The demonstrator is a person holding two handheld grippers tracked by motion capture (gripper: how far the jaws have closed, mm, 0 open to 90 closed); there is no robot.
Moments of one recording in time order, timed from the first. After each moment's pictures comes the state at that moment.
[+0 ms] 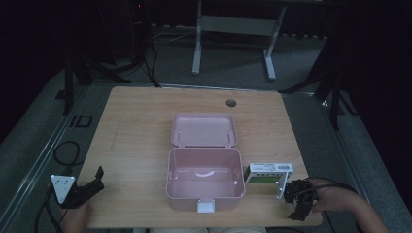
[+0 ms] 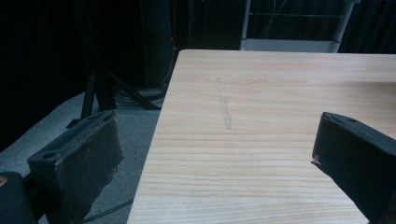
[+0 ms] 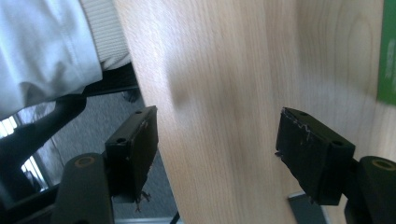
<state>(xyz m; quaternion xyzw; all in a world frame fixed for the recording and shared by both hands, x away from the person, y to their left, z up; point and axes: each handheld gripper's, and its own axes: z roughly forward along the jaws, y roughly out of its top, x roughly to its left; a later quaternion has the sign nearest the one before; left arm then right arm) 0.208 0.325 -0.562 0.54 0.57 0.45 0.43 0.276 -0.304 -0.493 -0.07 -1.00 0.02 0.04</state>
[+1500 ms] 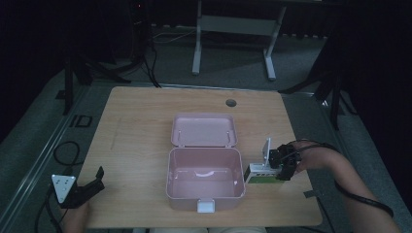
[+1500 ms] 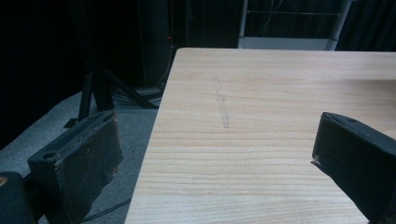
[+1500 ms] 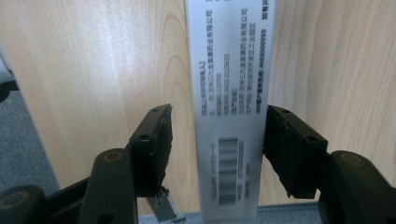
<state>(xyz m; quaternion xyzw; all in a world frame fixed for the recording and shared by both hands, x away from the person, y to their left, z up) 0.208 0.325 -0.562 0.54 0.57 0.44 0.43 0.357 -0.259 -0.450 0.00 -1.00 0.05 -0.04</state>
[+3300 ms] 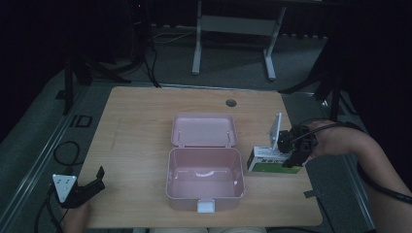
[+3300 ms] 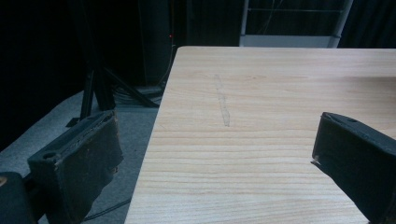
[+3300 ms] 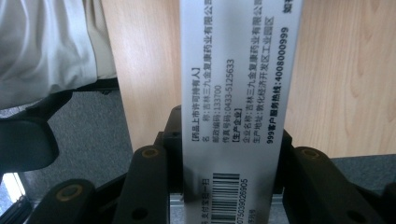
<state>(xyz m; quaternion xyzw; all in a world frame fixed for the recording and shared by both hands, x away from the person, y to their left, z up) 0.209 0.324 -0.562 0.54 0.57 0.44 0.42 0.332 -0.236 -0.325 -0.01 -1.00 0.03 -0.02</state>
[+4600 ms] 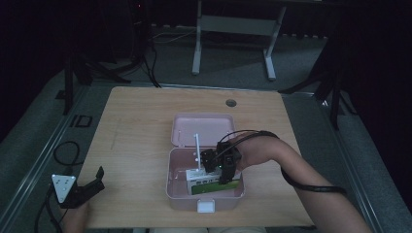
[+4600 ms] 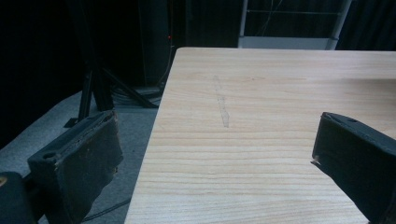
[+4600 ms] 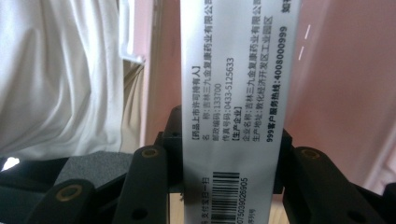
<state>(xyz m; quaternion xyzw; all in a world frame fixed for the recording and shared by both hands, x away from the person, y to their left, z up) 0.208 0.325 -0.562 0.54 0.57 0.44 0.43 0.305 -0.068 -0.374 0.10 -0.99 0.03 0.04</state>
